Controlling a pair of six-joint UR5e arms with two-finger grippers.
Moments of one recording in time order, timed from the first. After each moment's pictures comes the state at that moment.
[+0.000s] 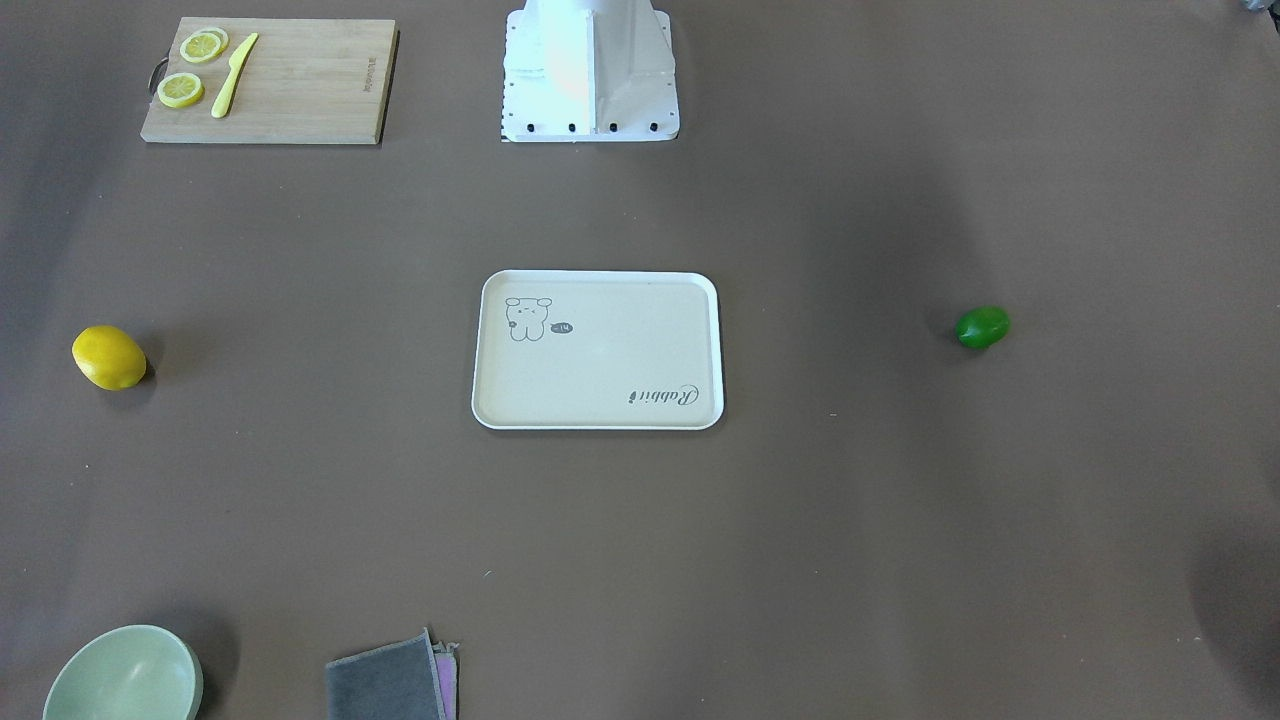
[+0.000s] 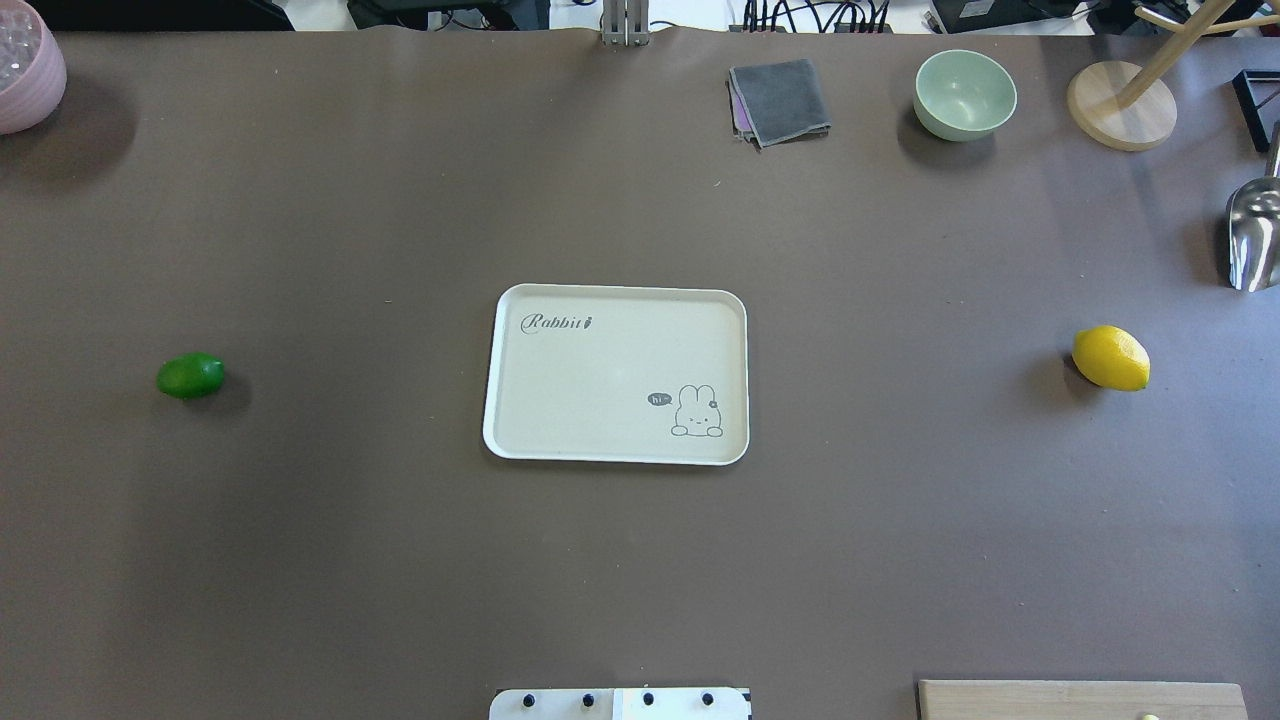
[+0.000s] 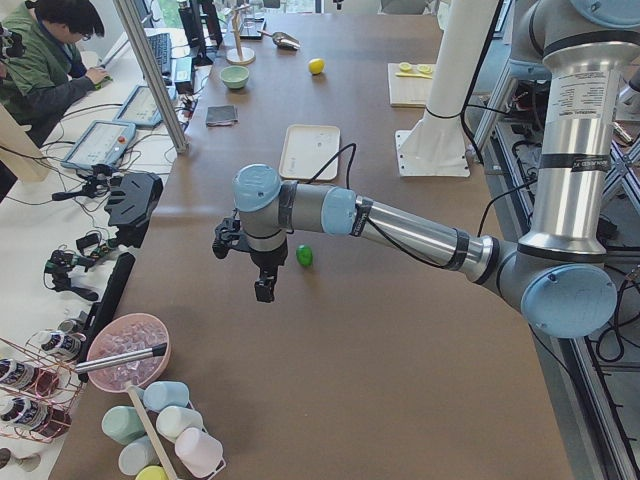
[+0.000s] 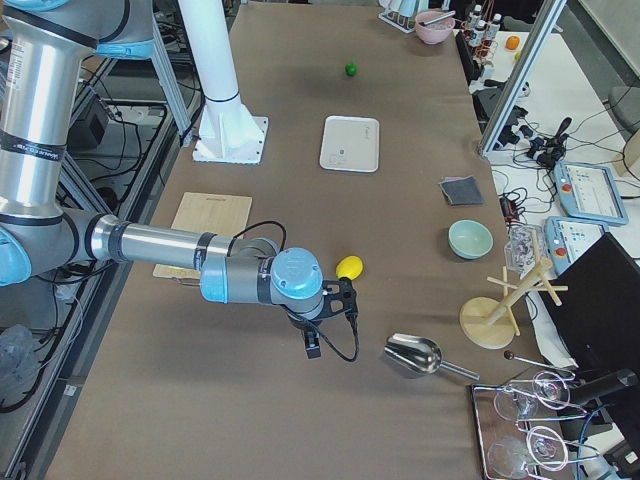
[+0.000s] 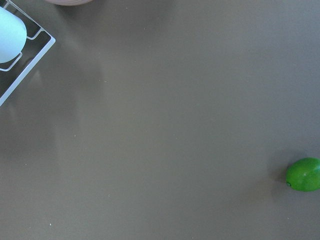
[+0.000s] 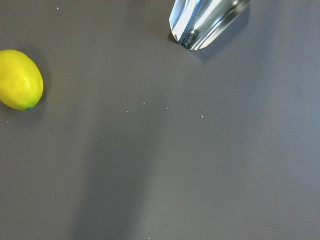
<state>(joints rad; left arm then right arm) -1.53 -1.61 -1.85 -1.35 -2.36 0.04 1.62 -1.86 1.77 -1.44 2.42 -0.23</state>
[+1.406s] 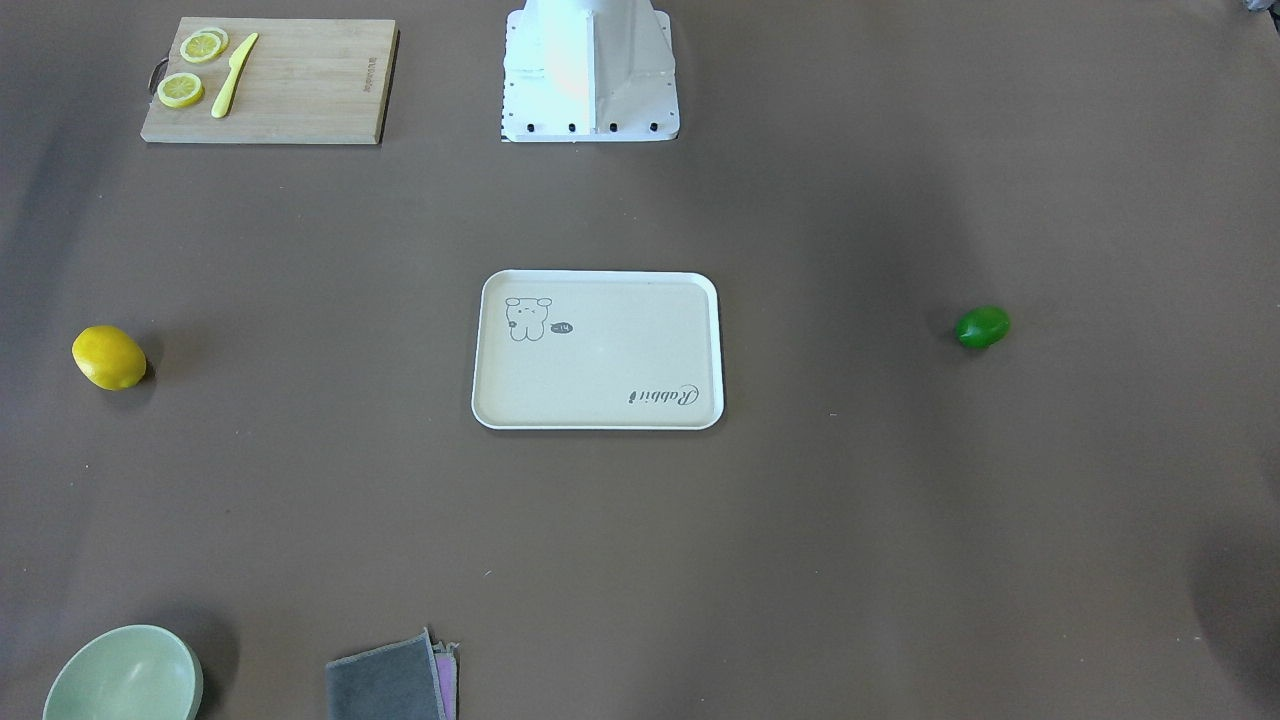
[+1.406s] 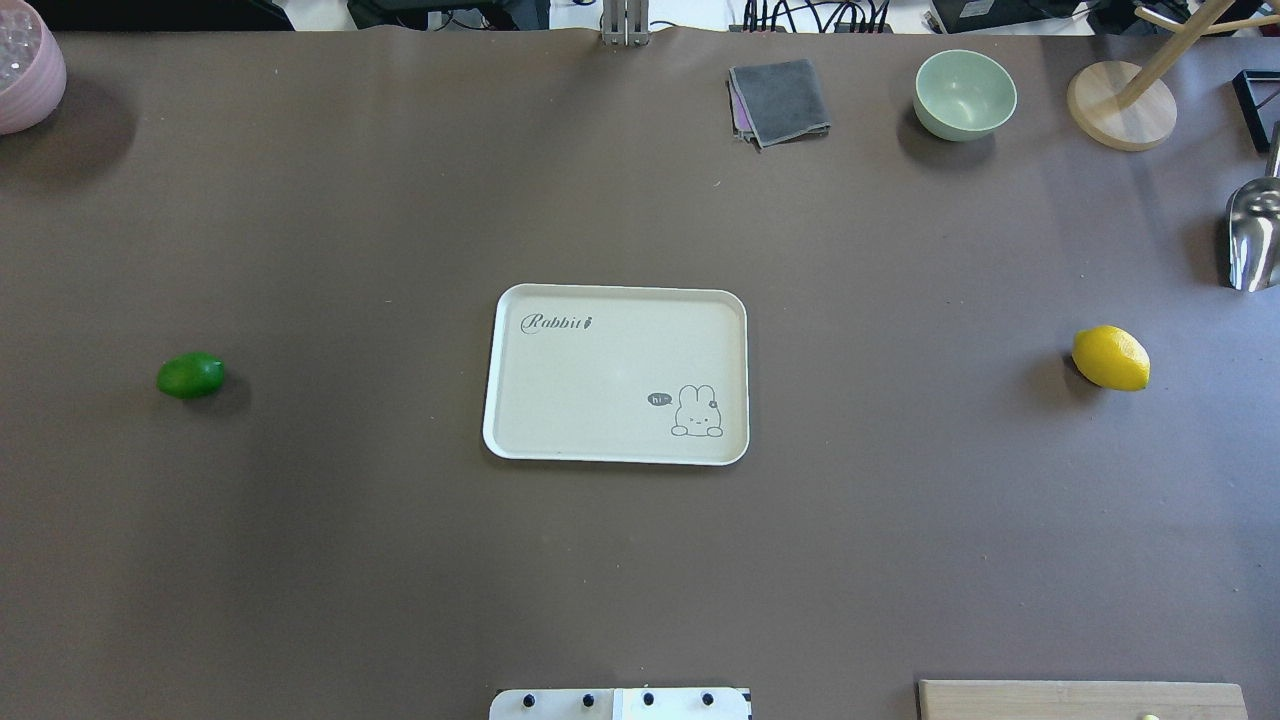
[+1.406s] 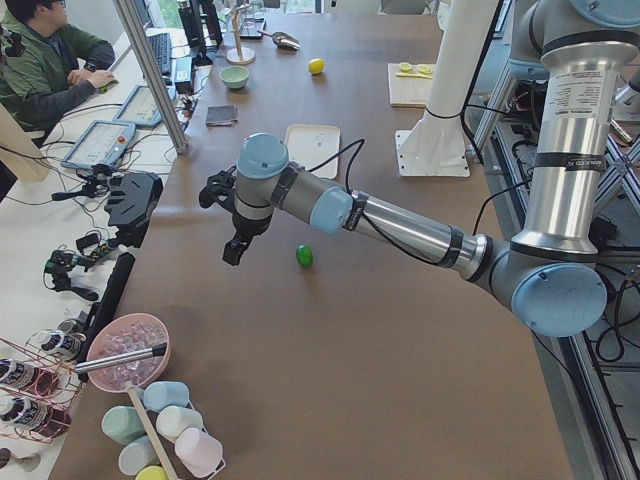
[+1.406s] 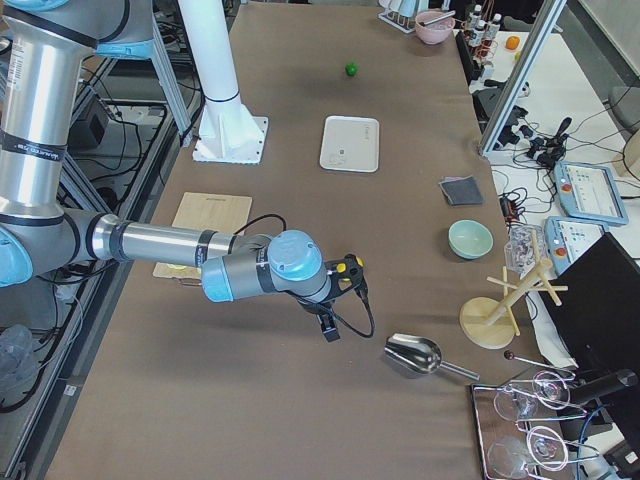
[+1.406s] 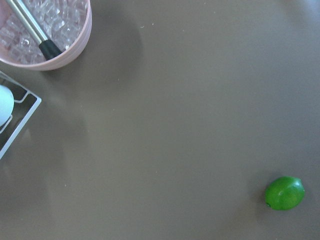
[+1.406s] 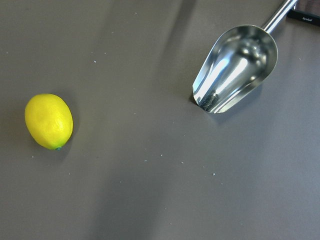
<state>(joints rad) -1.52 -1.61 -1.81 -1.90 -2.42 0.03 1.62 -1.85 1.79 -1.23 2.44 -0.16</state>
